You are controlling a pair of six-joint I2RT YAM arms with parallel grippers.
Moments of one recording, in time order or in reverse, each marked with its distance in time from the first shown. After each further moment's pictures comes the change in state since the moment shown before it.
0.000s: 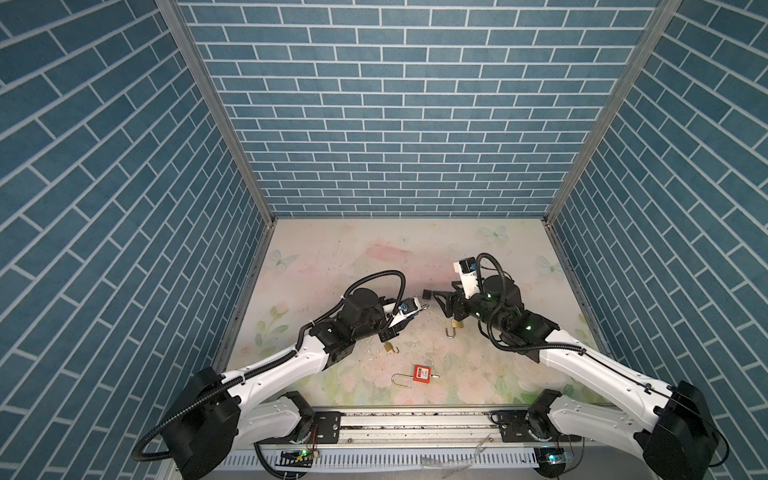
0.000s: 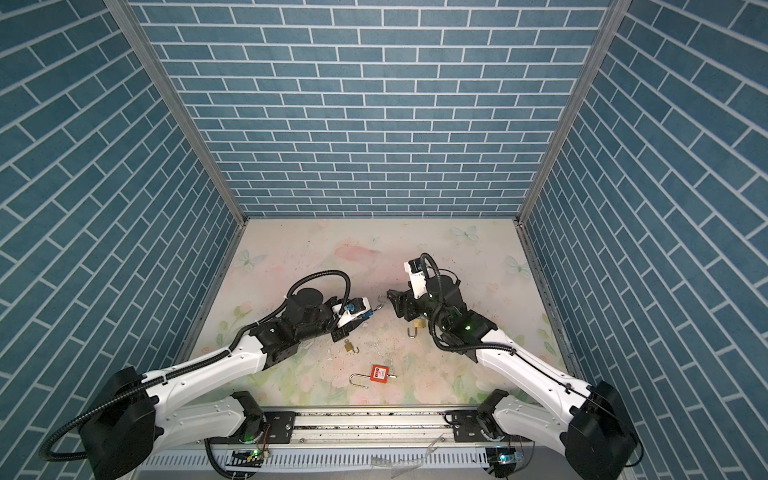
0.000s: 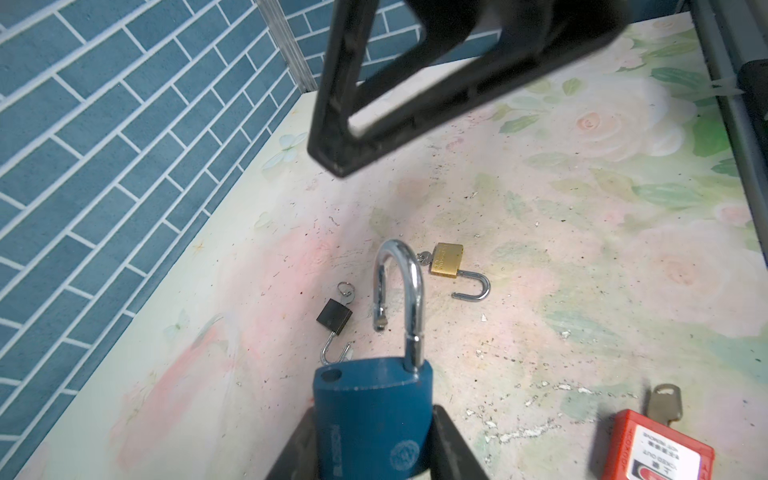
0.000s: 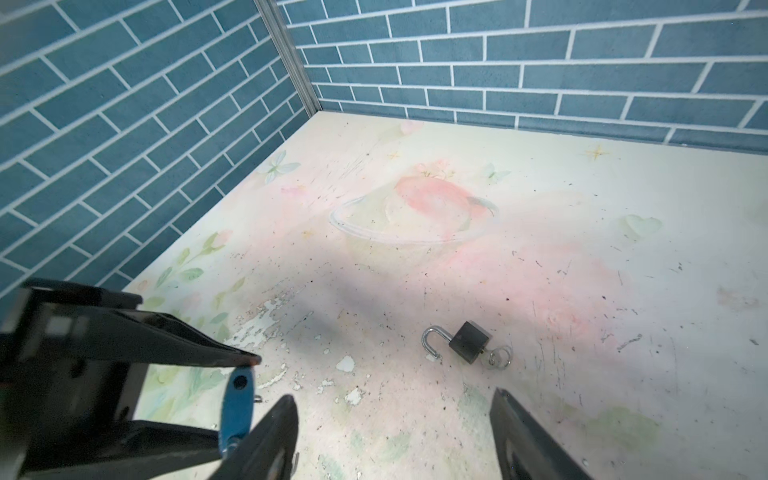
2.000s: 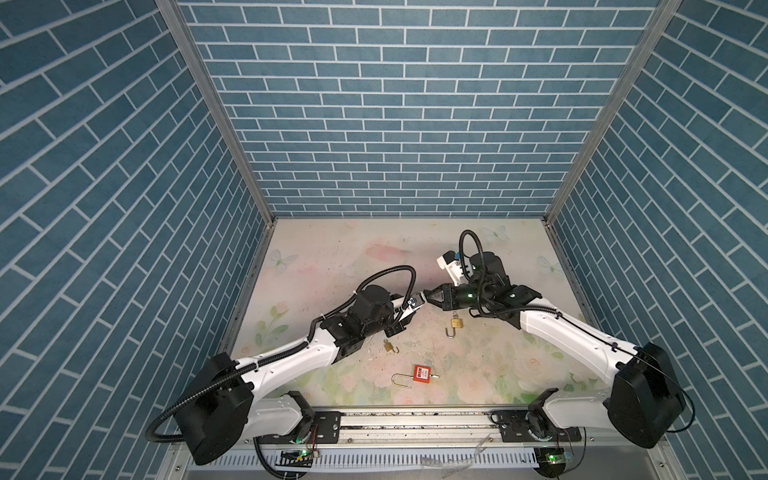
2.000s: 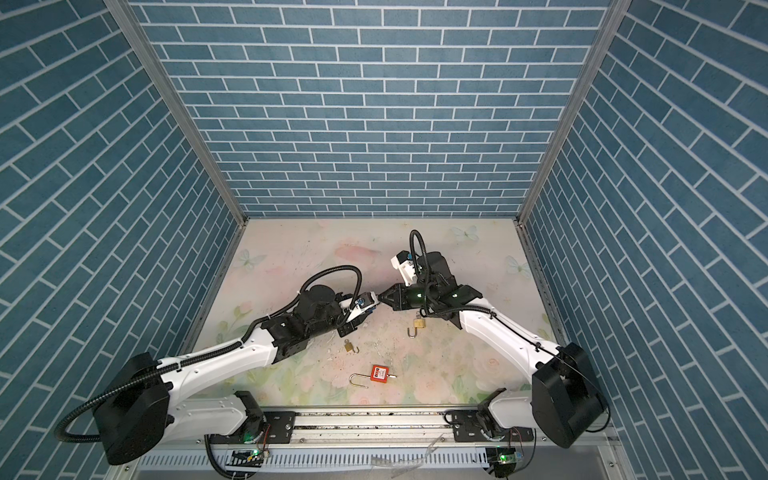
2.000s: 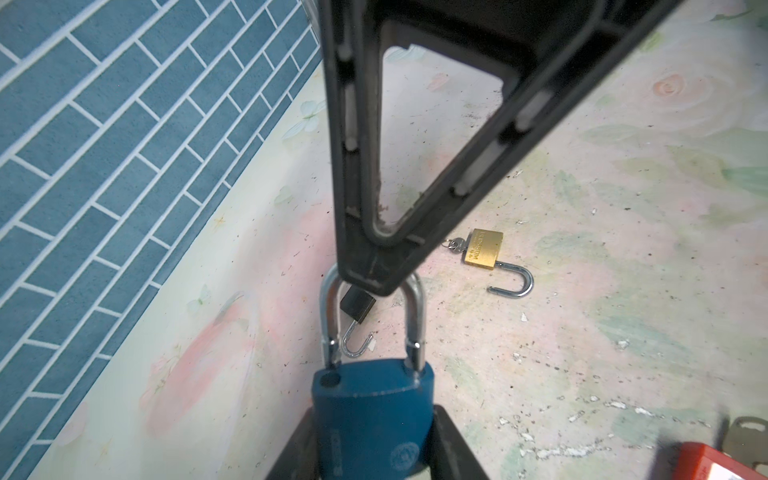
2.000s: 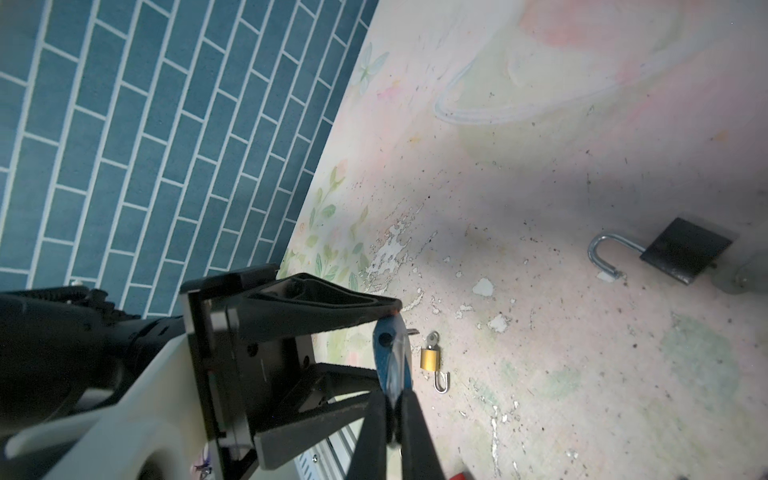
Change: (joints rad) left arm -0.044 0.088 0.066 -0.017 -0.111 -0.020; right arm -0.098 0.245 0.163 -0.126 -0.552 0.219
